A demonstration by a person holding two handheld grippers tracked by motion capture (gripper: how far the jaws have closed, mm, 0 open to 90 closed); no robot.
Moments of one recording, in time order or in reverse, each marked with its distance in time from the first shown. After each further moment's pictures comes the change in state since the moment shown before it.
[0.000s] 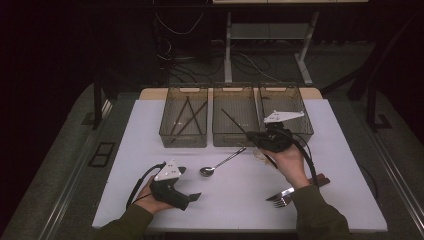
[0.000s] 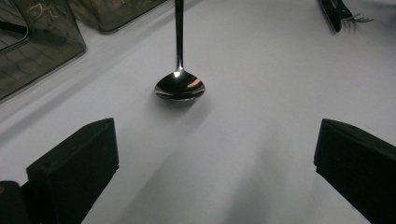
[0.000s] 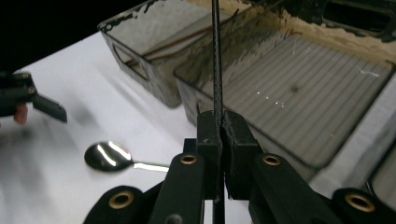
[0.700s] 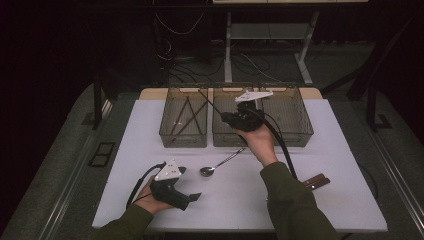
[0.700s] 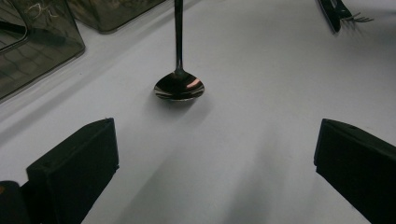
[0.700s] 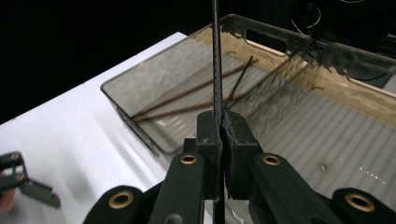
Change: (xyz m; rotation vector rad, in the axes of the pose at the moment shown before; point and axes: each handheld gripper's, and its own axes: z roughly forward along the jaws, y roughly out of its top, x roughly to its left) left arm 0.001 0.001 0.000 0.003 0.001 0.006; right arm 0.022 0.064 0.055 -0.049 -0.001 -0.015
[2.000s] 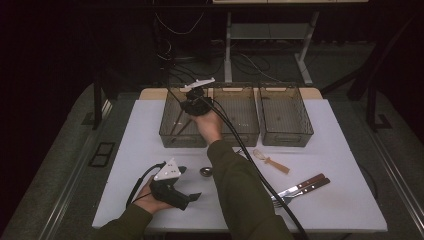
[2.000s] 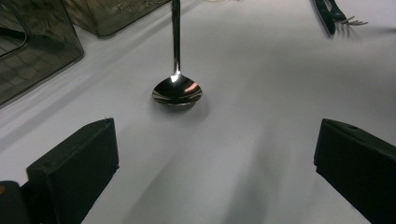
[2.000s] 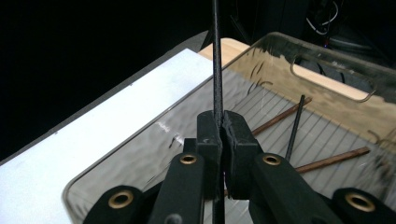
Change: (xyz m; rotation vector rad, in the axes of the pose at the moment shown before) left arm 0.000 0.002 -0.001 -0.007 -0.012 0.007; right arm 0.036 0.052 0.141 0.037 -0.008 0.018
